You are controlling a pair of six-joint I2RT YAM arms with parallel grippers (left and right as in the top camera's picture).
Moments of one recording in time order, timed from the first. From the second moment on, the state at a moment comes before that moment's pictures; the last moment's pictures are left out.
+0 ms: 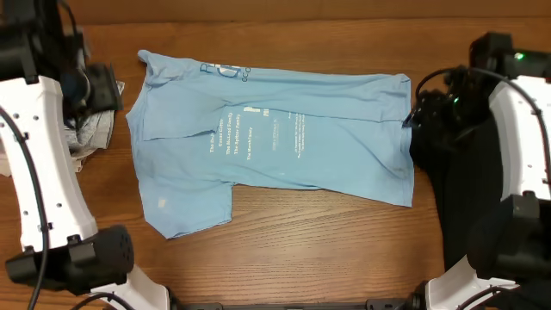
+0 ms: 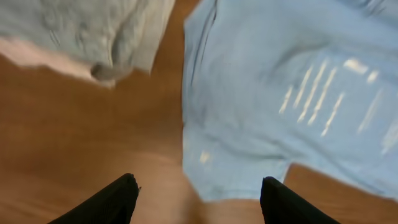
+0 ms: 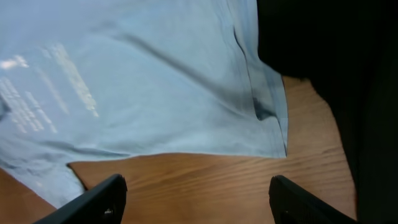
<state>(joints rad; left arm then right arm) 0.22 1.84 2.21 -1.69 -0.03 -0.09 -0.16 1.82 1.68 -1.42 -0.30 0.24</state>
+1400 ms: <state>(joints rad) 0.33 1.93 1.30 -1.20 0.01 -0.12 -0.16 1.83 1.03 -1.21 -0.27 0.31</state>
